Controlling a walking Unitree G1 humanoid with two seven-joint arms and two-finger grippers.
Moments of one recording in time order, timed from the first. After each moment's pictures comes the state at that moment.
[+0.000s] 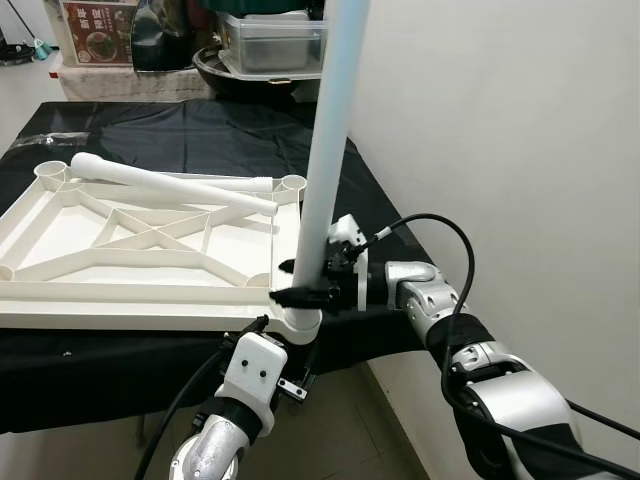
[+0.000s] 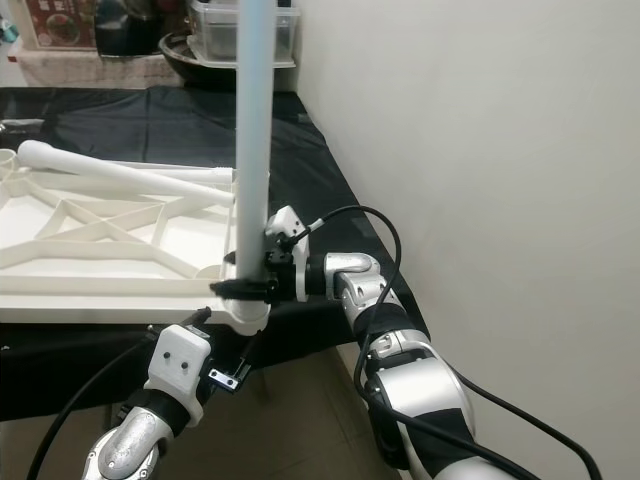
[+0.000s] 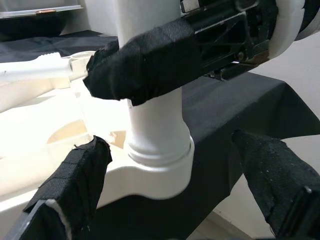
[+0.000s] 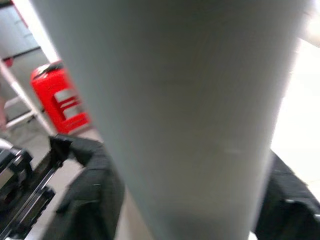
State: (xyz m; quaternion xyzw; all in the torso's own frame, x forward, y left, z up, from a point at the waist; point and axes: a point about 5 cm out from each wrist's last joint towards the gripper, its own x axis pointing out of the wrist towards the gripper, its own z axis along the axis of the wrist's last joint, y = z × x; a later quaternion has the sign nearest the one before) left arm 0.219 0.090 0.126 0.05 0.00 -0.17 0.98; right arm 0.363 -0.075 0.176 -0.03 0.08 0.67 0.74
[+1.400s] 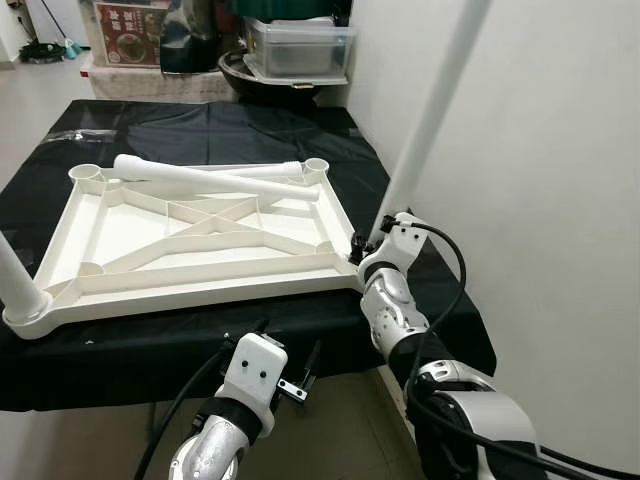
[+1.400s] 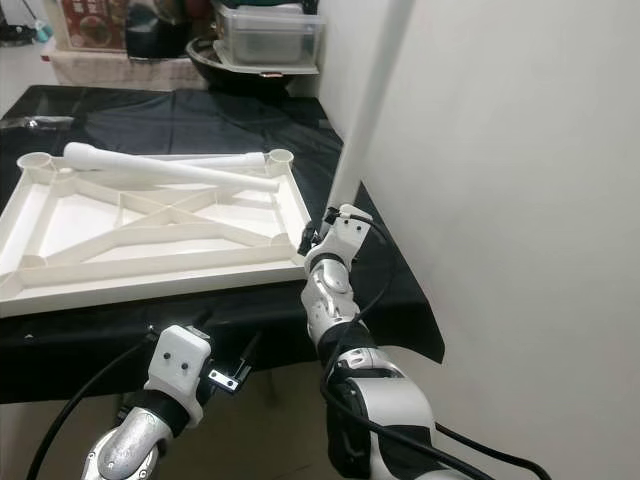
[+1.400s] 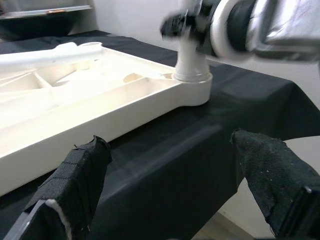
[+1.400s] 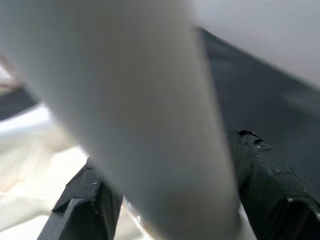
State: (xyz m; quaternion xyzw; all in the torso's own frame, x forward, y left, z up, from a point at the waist) left arm 0.220 0.090 0.126 0.05 0.00 -0.17 0.98; right arm 0.399 -0.108 0.162 0.20 0.00 0.04 0.98
